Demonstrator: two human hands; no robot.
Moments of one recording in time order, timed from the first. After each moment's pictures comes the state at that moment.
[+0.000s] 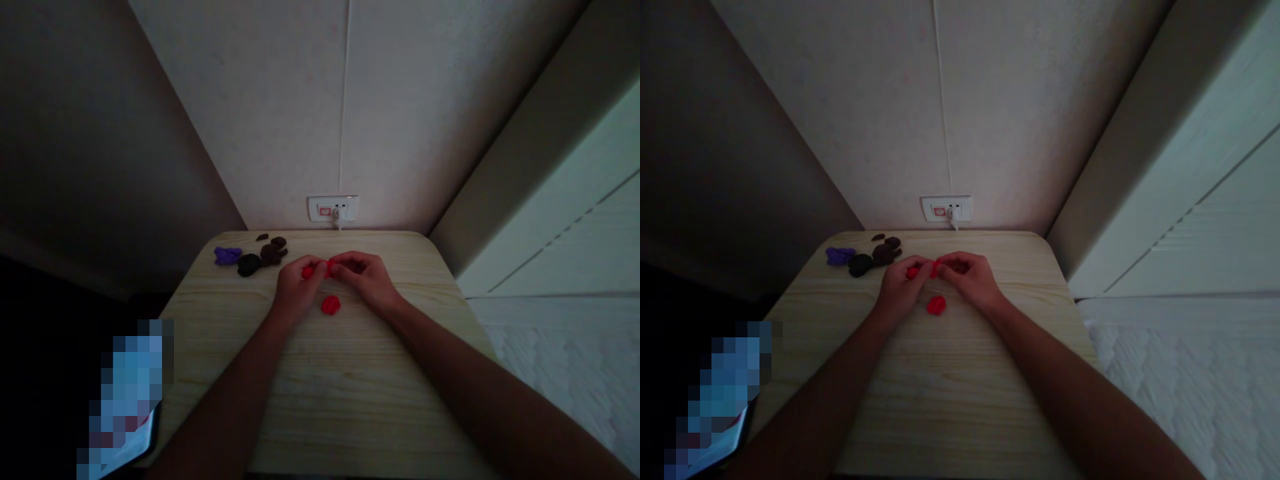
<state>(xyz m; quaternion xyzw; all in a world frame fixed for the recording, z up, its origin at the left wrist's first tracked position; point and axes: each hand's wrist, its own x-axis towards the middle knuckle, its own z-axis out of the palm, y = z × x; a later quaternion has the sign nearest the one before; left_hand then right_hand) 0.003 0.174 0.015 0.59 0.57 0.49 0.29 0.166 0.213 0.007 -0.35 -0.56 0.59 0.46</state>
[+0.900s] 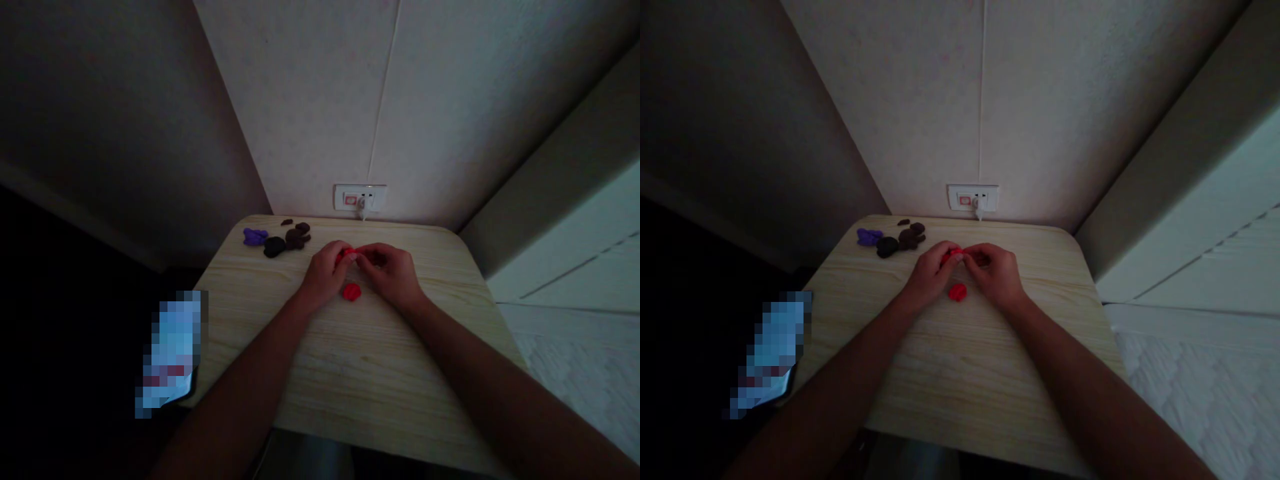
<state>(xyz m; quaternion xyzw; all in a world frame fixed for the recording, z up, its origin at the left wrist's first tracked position) 0.008 0.174 0.012 0.69 0.54 0.43 0.22 0.173 0.210 0.003 -0.41 -0.71 0.37 0.44</state>
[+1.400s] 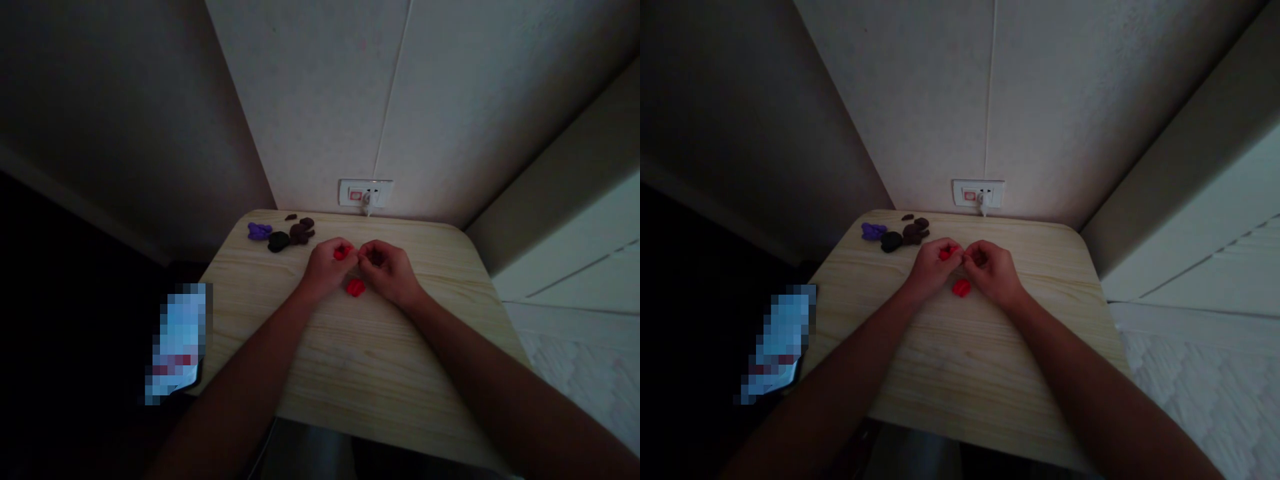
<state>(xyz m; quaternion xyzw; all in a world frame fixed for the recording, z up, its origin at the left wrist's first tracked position) 0.006 0.178 0.008 0.59 0.55 0.50 0.31 0.165 0.205 0.001 -0.37 -0.70 0.44 0.42</state>
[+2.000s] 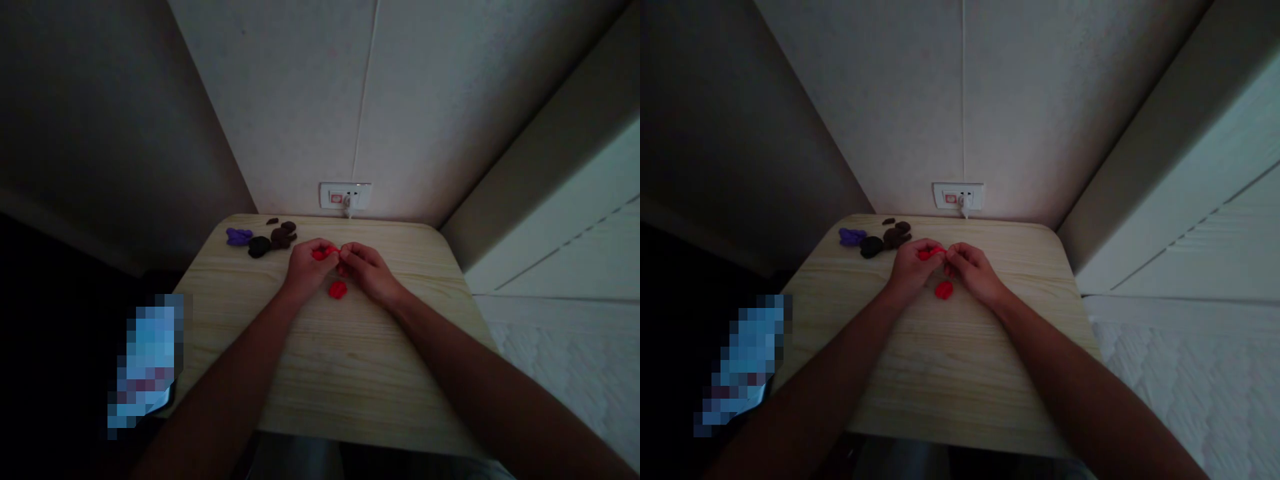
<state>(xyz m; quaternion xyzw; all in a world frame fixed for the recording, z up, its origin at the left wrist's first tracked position) 0.012 0.180 0.013 0.53 0.54 0.55 0.35 0.158 0.210 0.000 -0.31 -0.57 0.65 0.40</state>
